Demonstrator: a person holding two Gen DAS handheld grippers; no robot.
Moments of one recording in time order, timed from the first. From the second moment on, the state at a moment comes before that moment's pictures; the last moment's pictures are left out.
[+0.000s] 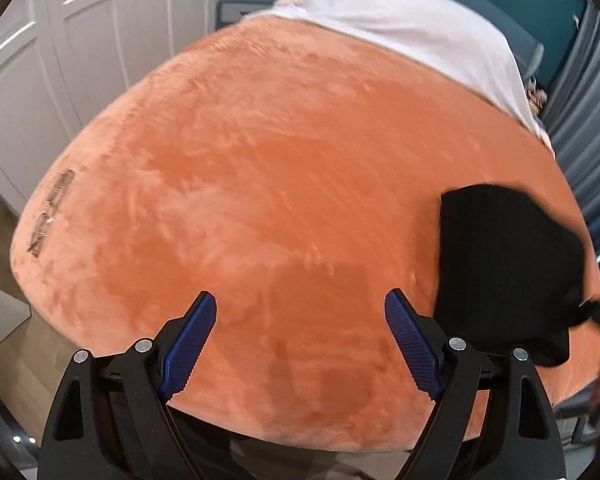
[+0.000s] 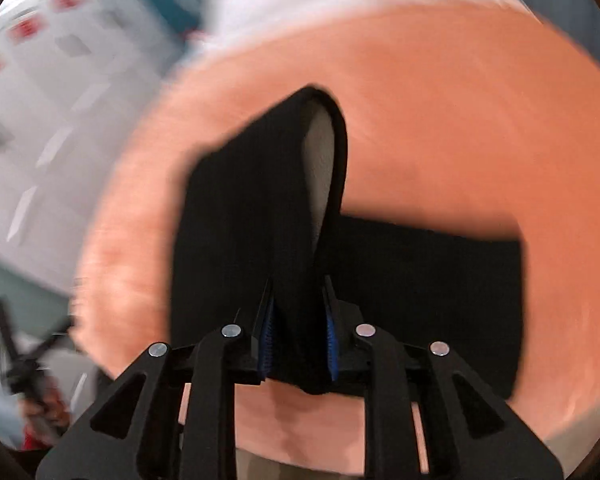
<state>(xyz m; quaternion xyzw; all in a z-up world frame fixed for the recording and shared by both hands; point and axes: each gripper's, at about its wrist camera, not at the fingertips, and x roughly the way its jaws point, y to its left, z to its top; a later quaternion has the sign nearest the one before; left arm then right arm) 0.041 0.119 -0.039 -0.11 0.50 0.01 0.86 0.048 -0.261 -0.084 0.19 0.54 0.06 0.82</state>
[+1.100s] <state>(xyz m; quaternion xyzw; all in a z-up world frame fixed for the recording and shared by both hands) 0.048 0.040 -0.021 -0.03 0.51 -0.01 0.86 0.018 -0.297 -0.060 0.22 0.47 0.06 0.85</state>
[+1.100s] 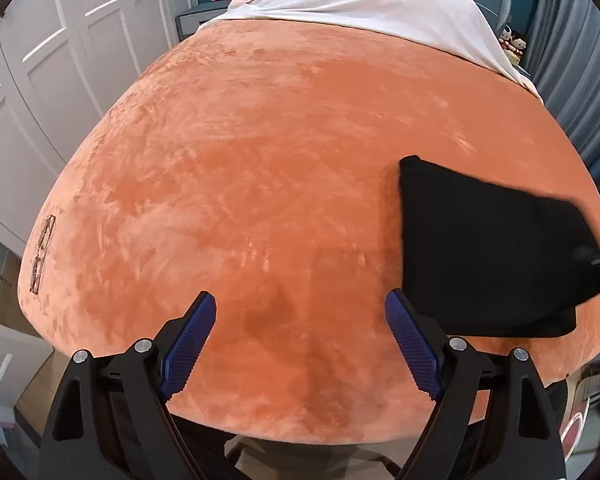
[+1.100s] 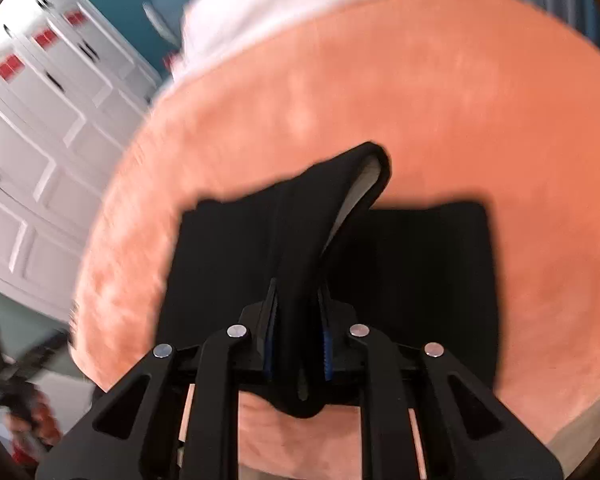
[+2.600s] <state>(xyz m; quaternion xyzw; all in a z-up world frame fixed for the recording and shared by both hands) 0.046 0.093 -0.081 0.03 0.56 0.04 0.83 0.001 -0.219 -0.124 0.25 0.54 0.03 0.80</state>
